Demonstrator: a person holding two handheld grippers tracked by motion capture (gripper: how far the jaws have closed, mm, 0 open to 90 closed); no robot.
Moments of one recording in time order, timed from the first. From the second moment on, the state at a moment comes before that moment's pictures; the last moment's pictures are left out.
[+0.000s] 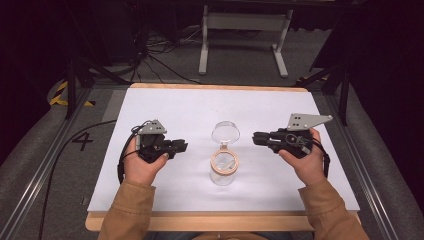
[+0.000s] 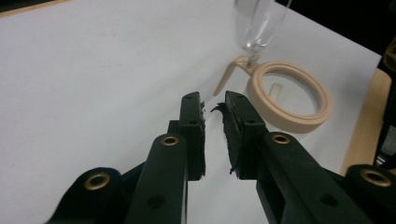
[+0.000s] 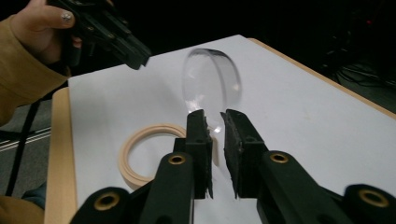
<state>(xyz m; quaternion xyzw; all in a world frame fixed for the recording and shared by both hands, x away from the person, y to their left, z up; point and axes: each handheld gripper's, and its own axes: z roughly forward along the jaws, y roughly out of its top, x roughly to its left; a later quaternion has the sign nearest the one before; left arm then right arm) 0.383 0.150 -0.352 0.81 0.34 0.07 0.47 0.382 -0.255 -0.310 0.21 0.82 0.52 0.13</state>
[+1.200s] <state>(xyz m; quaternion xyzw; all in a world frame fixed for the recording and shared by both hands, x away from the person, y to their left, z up) 0.426 0.175 -0.425 0.81 0.42 0.11 0.39 0.442 -0.338 -0.407 0.40 0.82 0.36 0.19</state>
